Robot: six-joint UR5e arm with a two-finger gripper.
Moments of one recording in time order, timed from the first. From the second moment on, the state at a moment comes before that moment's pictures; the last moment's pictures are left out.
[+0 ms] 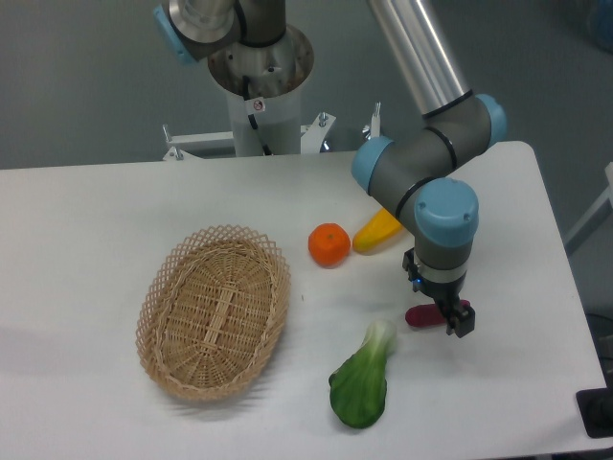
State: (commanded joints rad) arm 2.60 -2.14 -1.64 -0.80 1.65 1.68
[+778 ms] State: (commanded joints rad) arm 2.59 -2.16 -1.67 -0.75 1.65 1.67
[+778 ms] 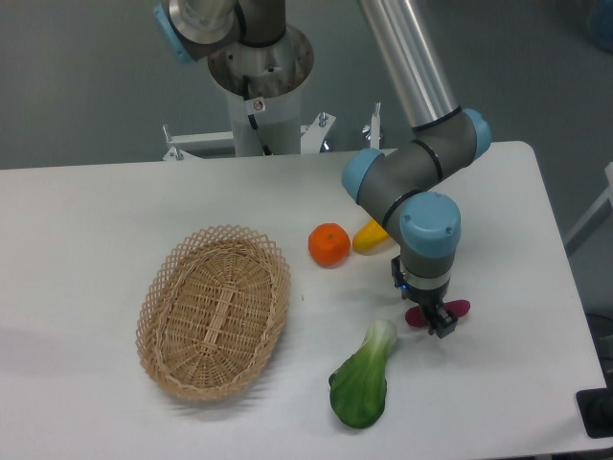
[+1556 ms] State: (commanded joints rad) arm 2.59 -2.03 -1.59 -0.78 1.50 1.55
